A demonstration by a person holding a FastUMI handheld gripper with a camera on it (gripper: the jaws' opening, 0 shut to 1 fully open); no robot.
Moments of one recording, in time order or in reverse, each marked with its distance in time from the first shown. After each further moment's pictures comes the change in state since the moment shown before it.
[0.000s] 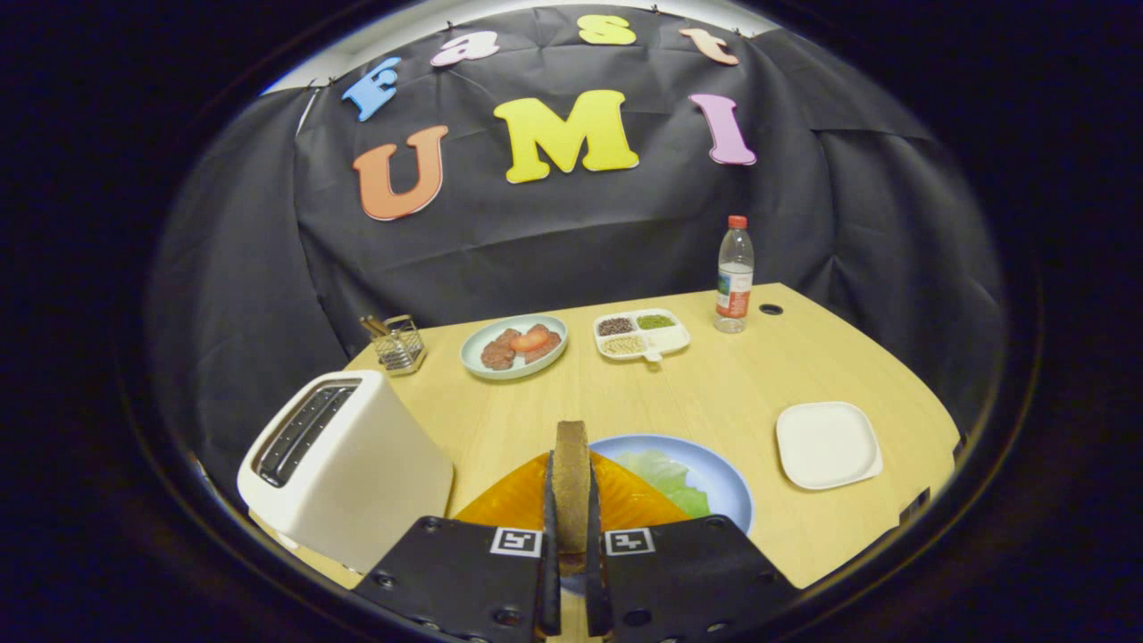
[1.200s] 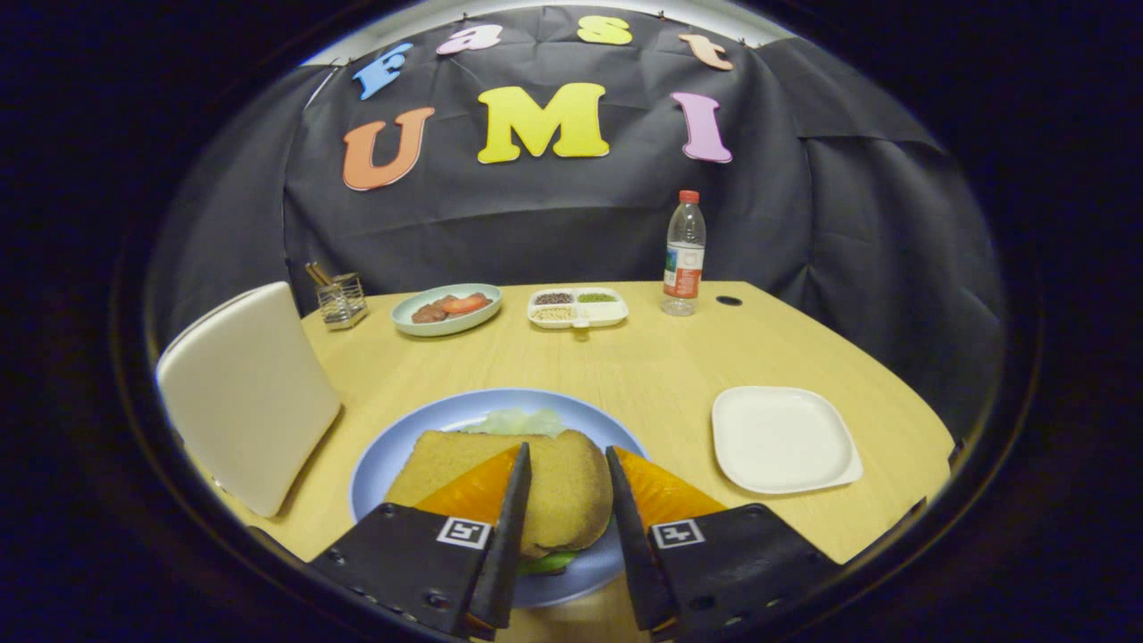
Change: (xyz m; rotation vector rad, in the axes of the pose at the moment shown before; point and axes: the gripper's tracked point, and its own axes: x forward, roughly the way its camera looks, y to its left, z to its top) arm 0.031 -0.097 -0.051 -0.117 -0.051 -0.107
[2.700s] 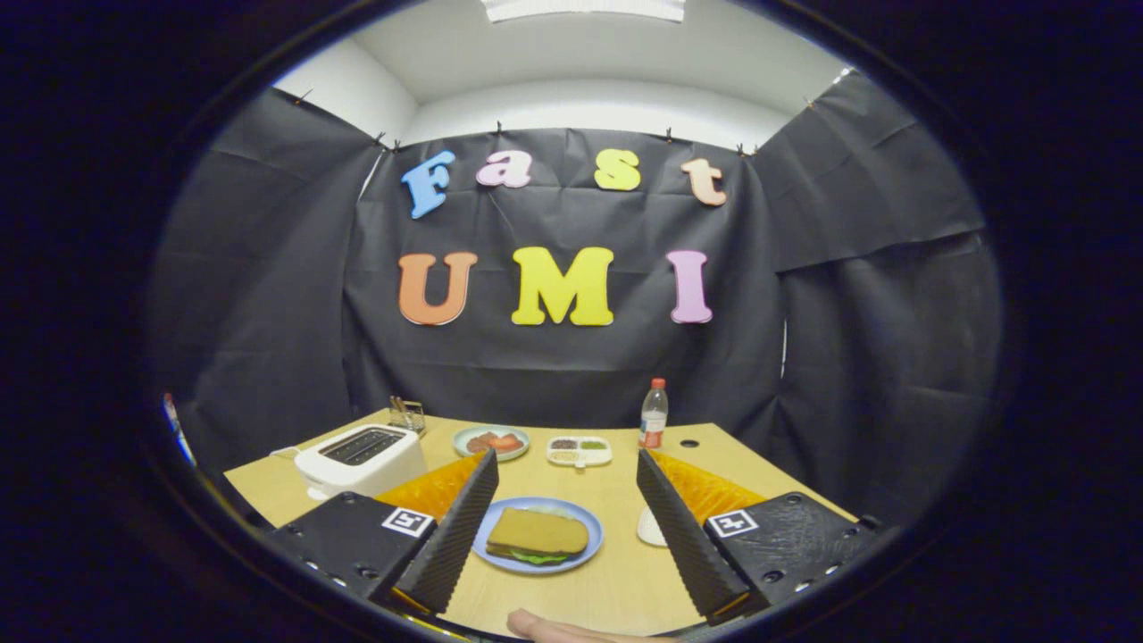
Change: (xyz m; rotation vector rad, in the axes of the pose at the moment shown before) arm -0.268 -0.011 0.132 -0.025 -0.431 0.070
